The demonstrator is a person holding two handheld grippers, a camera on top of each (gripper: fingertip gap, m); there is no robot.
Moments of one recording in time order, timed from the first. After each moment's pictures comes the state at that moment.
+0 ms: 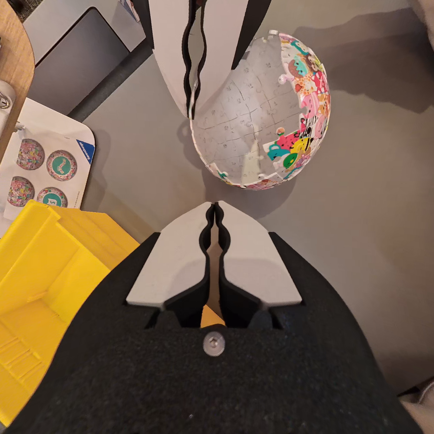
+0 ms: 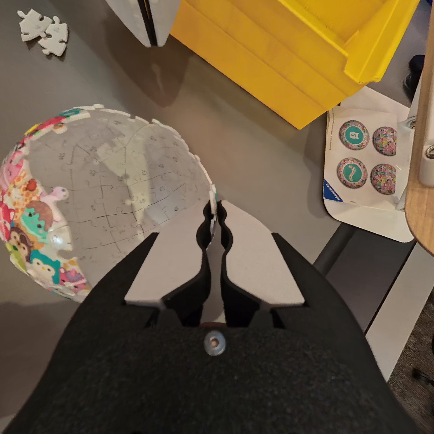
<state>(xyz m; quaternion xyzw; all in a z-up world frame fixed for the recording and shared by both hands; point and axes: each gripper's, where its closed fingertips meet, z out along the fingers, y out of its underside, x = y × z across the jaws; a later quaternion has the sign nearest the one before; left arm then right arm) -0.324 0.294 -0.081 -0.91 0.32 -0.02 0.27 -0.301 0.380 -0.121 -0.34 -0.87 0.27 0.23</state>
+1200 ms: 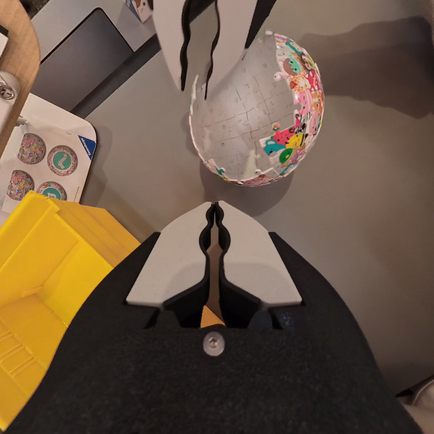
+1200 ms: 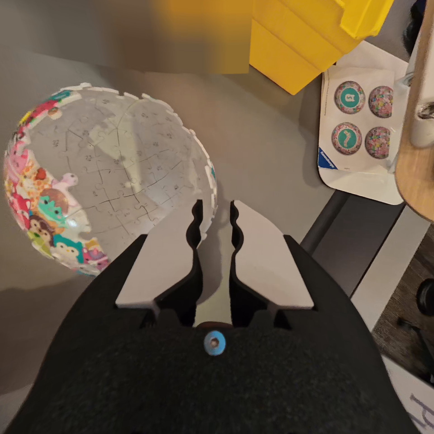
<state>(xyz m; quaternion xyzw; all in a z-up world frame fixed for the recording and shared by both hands) -0.325 0.288 -0.078 -0.91 0.31 -0.03 0.28 -0.286 0.394 -0.118 -0.38 -0.87 0.22 0.22</state>
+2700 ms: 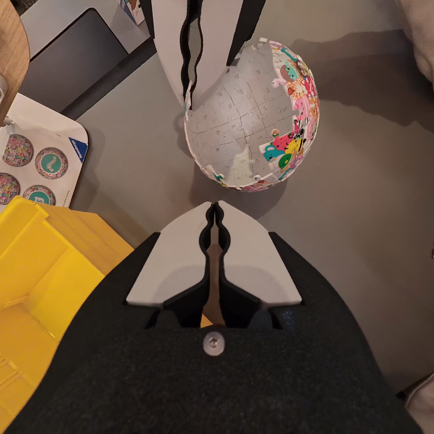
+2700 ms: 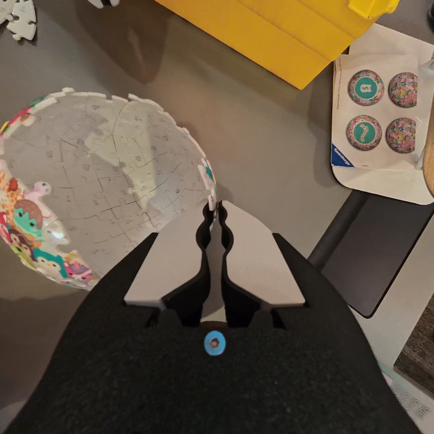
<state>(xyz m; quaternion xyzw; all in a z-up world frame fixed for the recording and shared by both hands) -0.321 0.292 -0.081 -0.91 0.30 -0.05 0.28 -0.292 0.394 -0.129 -0.40 -0.86 0.24 0.20</state>
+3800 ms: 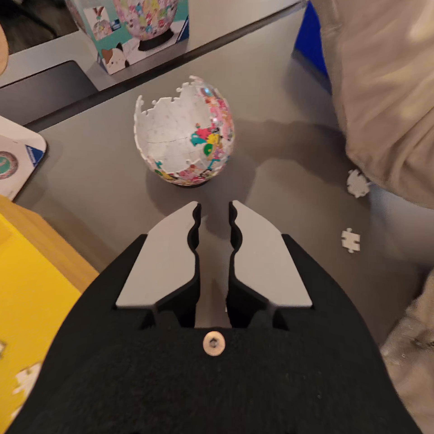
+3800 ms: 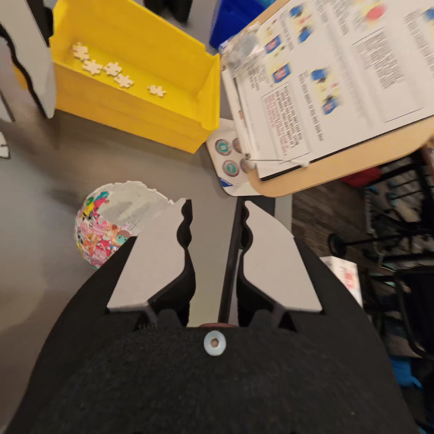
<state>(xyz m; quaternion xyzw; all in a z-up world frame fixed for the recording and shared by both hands) -0.296 0.225 -0.053 -0.87 0.27 -0.17 0.38 -0.260 0.395 0.022 -0.46 -0.74 0.21 0.44</state>
